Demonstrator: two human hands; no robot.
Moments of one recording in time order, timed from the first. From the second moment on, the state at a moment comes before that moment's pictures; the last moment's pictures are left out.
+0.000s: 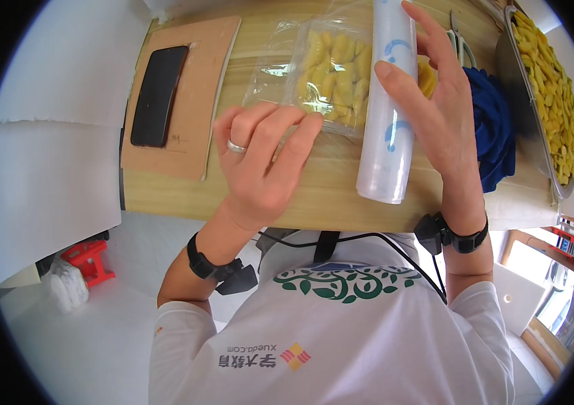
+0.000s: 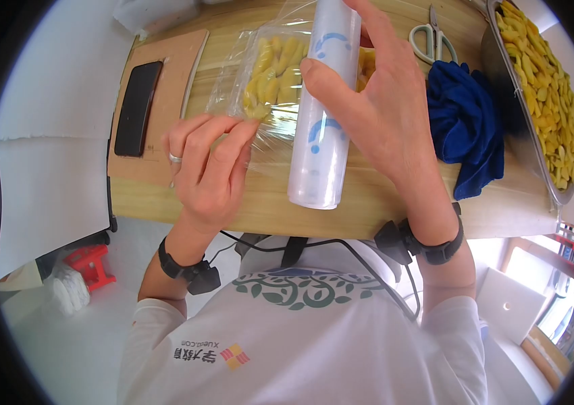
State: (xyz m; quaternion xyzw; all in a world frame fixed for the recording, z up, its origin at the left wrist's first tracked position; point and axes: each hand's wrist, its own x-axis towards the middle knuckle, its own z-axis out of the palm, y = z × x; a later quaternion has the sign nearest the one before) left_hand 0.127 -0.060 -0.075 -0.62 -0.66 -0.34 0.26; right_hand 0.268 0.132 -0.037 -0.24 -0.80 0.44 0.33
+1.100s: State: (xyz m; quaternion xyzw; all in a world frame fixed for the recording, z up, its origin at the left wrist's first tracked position) left_hand 0.124 -0.064 -0.082 -0.65 -0.62 -0.38 0.23; right_hand 0.261 0.116 -0.022 -0.27 -0.82 0.39 0.32
